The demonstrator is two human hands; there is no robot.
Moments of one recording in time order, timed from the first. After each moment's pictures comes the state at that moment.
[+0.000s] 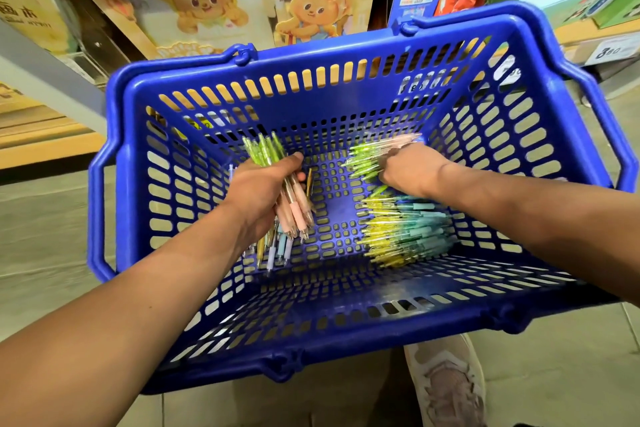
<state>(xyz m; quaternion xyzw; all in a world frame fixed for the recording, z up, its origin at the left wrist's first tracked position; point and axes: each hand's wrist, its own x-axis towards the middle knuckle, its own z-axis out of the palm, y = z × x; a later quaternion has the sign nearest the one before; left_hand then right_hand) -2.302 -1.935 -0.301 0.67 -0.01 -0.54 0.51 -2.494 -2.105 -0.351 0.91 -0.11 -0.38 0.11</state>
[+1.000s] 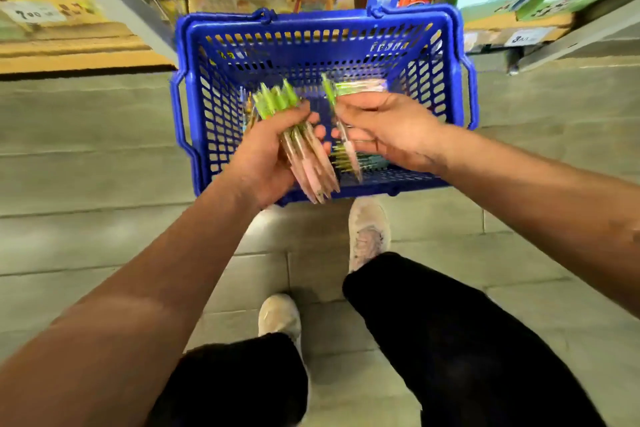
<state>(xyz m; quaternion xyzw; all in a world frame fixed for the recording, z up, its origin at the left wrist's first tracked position) -2.369 -1.863 -0.058 0.49 0.14 -0.66 0.56 -2.508 -1.992 -0.068 0.39 -0.47 -0.01 -0.79</state>
